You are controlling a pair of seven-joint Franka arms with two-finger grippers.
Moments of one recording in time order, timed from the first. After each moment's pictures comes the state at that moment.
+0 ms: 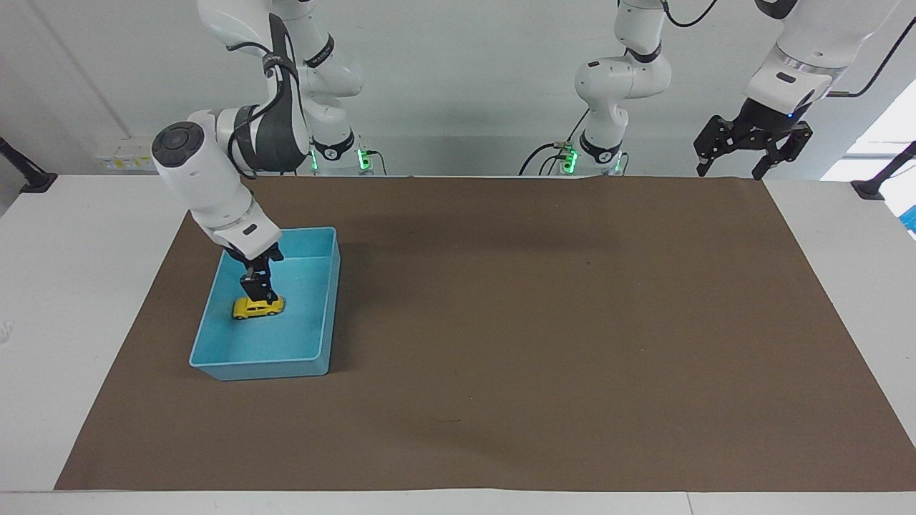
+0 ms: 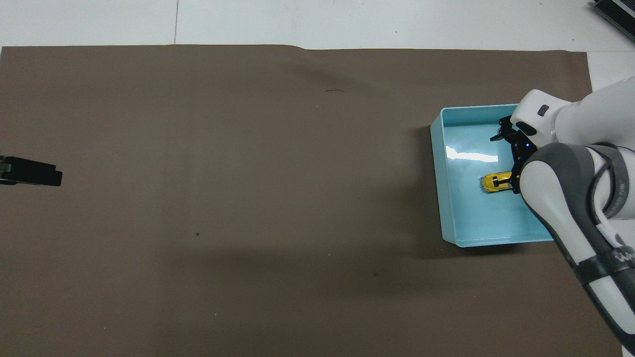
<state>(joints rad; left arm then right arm) 0.09 -0.09 -0.13 -1.59 -0.03 1.53 0.09 -0.14 0.15 0.14 -1.84 0.03 1.98 -1.68</state>
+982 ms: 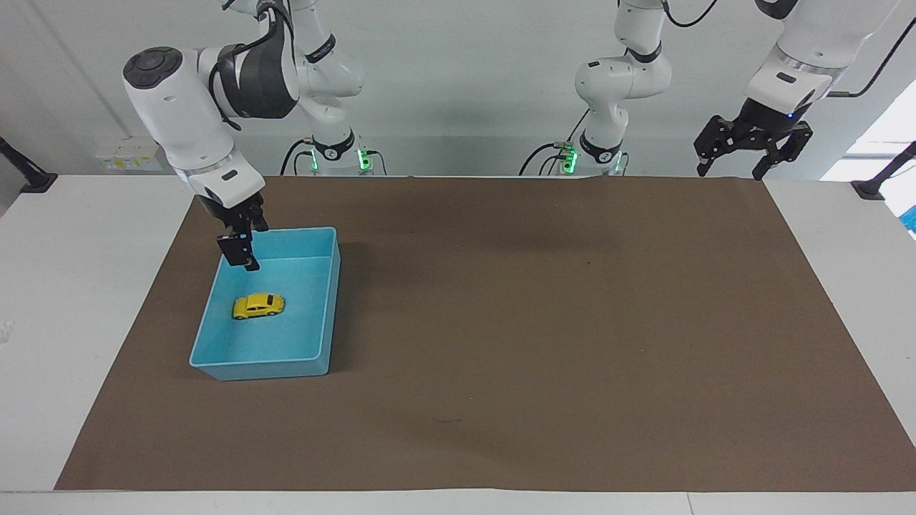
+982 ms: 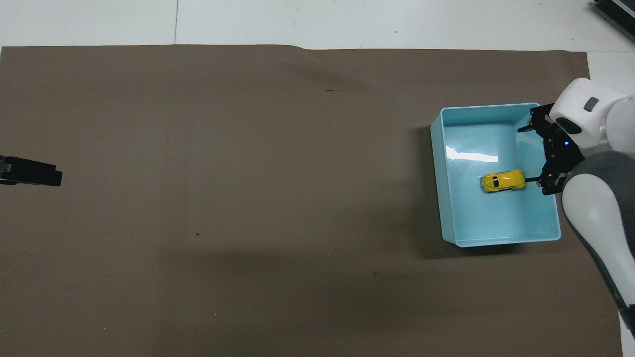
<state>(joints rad) 0.09 -0.09 -0.13 -1.59 -0.03 1.53 0.09 -0.14 0.03 0.13 -1.81 0.03 1.91 -1.68</state>
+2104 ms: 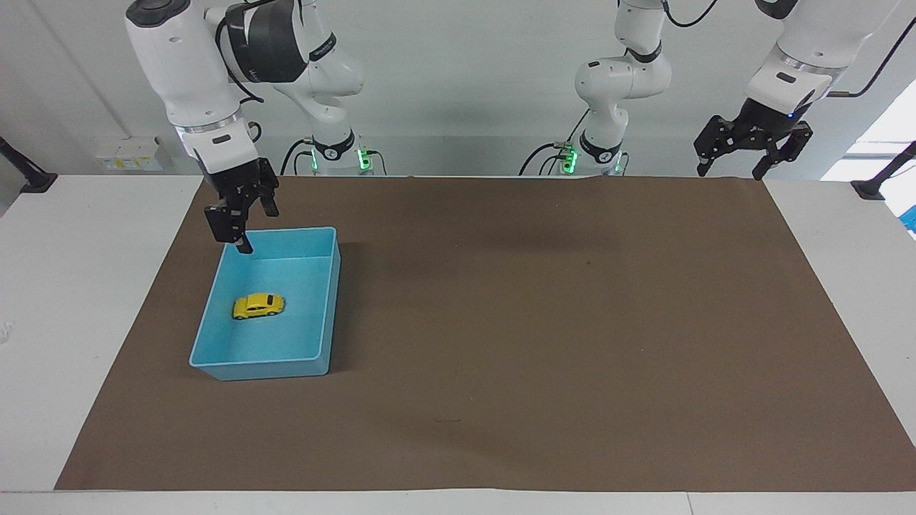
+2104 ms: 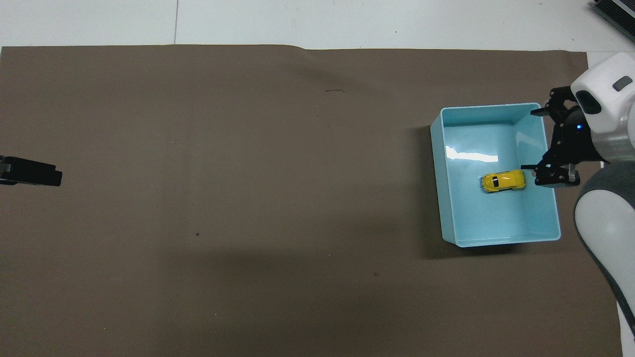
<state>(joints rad) 0.09 -0.09 -0.13 -1.59 -0.03 1.53 0.09 -0.07 -0.02 0.10 -1.75 0.03 1.90 -1.33</state>
